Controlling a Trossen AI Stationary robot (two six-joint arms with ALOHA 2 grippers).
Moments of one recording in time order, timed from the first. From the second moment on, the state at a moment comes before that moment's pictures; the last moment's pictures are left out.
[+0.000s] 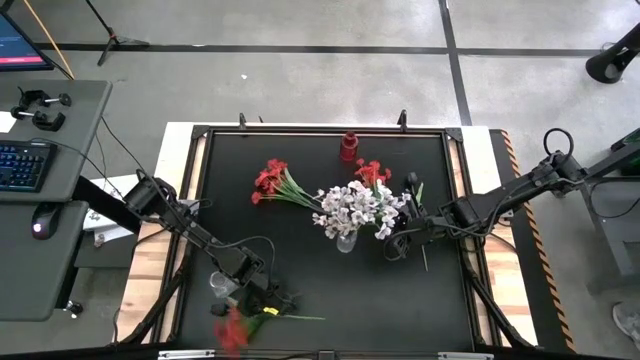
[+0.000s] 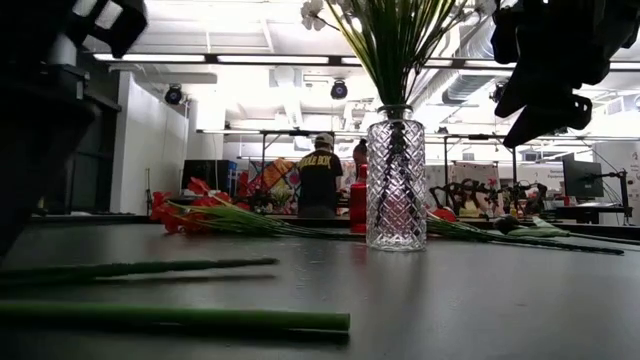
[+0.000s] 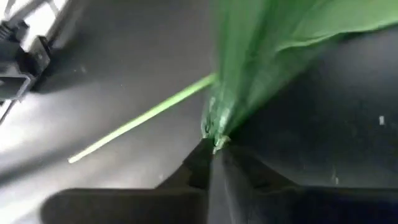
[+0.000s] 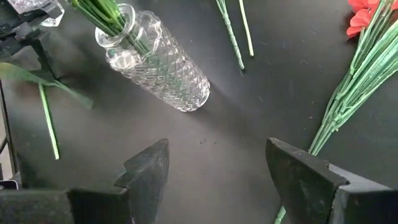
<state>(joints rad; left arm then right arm) -0.59 1.79 0.93 -0.22 0.11 1.57 0.38 1.07 0.67 -0.50 0.33 0.99</state>
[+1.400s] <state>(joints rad) -0.46 1.55 1.03 -0.22 0.12 1.00 0.38 1.07 0.67 -0.50 0.33 0.96</state>
